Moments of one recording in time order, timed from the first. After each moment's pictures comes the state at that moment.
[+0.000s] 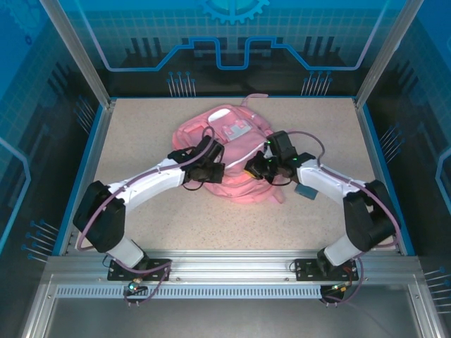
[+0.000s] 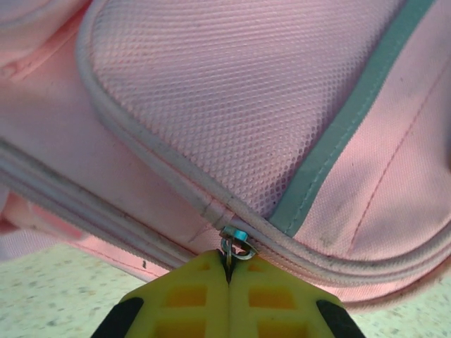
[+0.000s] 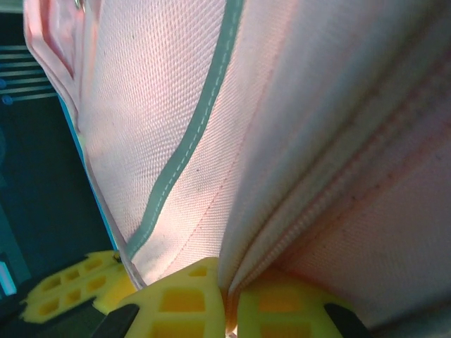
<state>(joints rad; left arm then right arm) -0.62 1.57 1.14 -0.62 -0.05 -0.50 0.49 1.57 1.00 -0.28 -0.45 1.07</state>
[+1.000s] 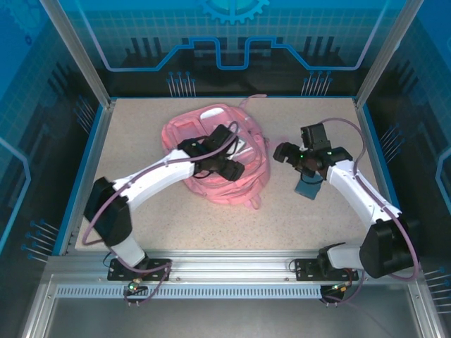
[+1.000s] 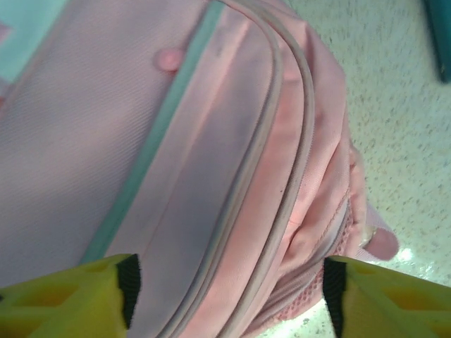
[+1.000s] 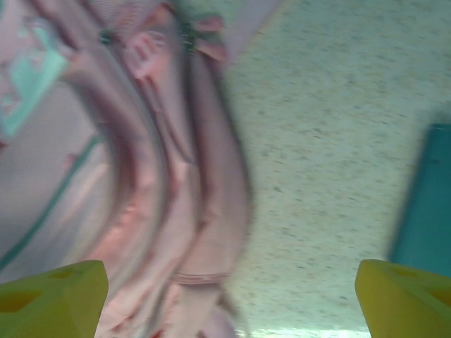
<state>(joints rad) -0.71 1.70 1.43 -0.75 -0.05 -0.11 0.23 1.32 1.03 -0.68 -0.10 0.66</state>
